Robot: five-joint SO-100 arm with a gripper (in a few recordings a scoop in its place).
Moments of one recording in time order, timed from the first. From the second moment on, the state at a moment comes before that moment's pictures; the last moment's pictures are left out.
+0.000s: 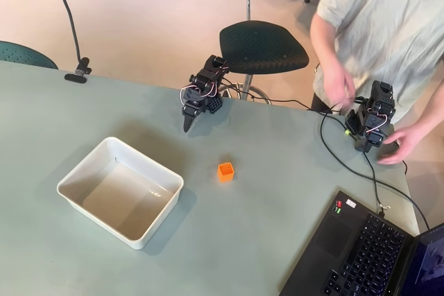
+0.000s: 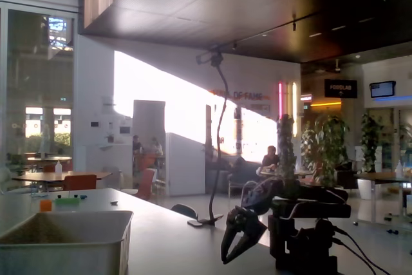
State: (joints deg) arm 12.8 183.7 178.2 55.9 6.3
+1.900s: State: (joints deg) arm -29.3 155.1 155.0 38.9 6.3
